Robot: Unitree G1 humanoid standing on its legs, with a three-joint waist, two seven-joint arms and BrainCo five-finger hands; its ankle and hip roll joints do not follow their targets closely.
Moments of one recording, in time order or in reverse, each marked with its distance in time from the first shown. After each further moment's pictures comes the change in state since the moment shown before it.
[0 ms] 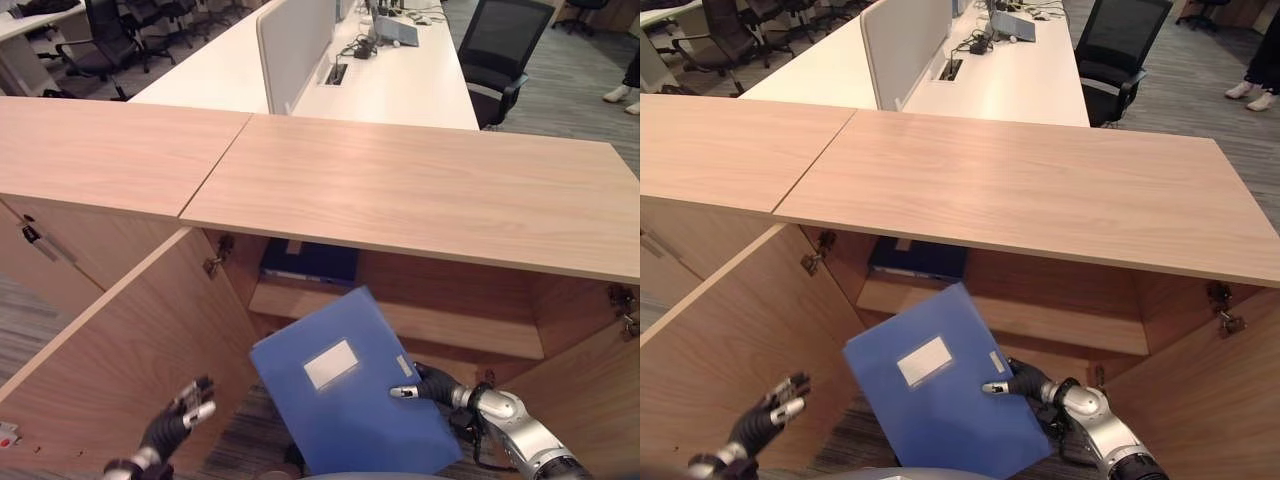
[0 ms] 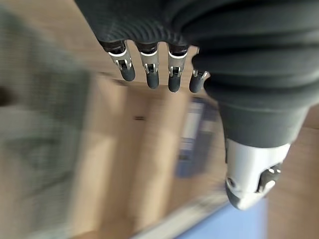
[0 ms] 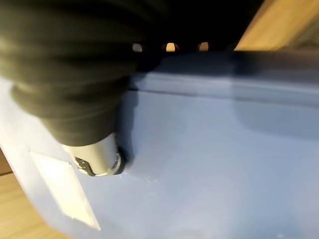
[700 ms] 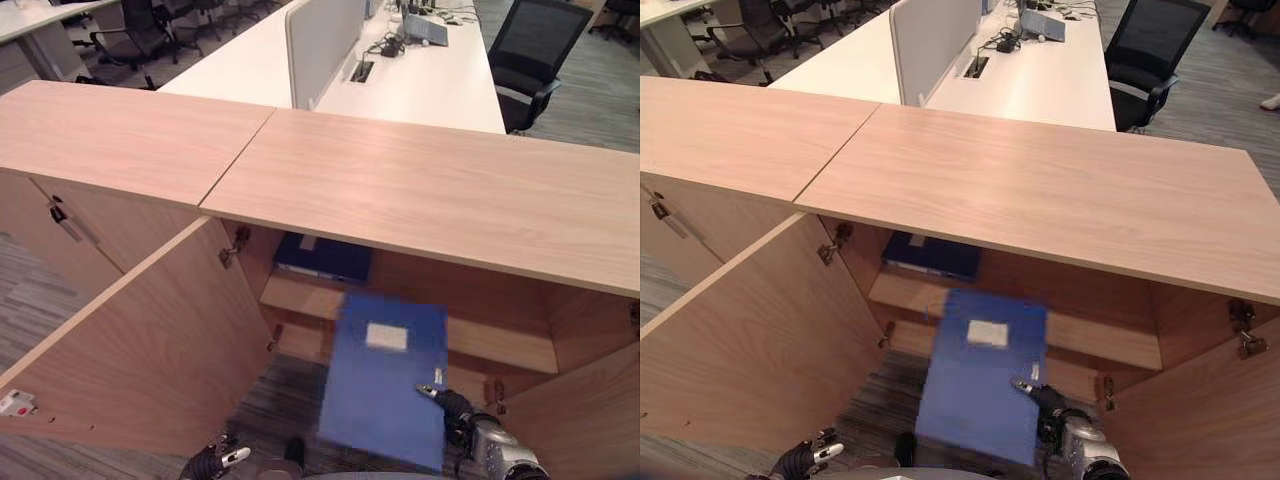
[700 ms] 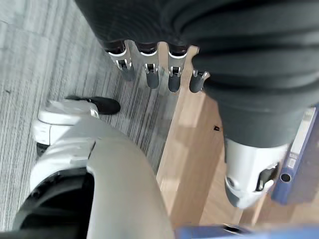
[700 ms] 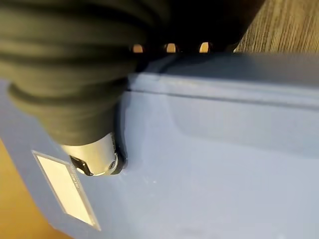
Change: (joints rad) left arm -0.170 -0.095 -0.151 0.383 0.168 -0.026 0.128; right arm -0.103 0.234 -0.322 0.579 0.368 -0.017 -0.299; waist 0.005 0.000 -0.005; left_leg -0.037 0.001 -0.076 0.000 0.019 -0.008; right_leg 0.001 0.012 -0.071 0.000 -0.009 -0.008
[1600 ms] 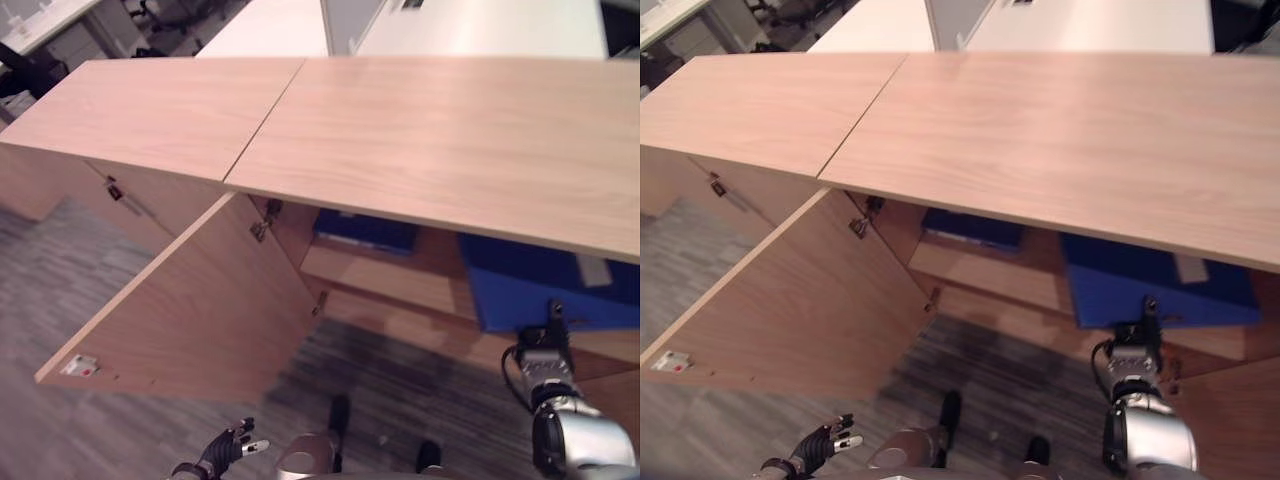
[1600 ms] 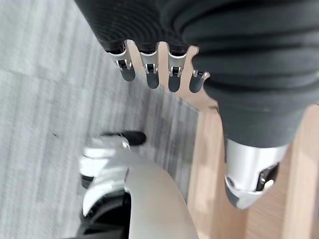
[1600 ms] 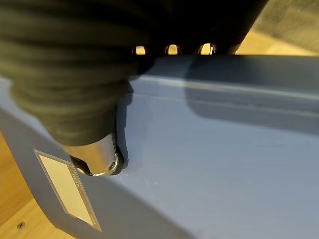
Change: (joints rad) left arm -0.048 0.009 -0.167 -0.089 0.032 -0.032 0.127; right arm -0.484 -0.208 -0.354 0.212 0.734 -0.220 -0.272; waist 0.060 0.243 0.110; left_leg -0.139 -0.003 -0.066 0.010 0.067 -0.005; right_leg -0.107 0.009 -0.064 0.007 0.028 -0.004
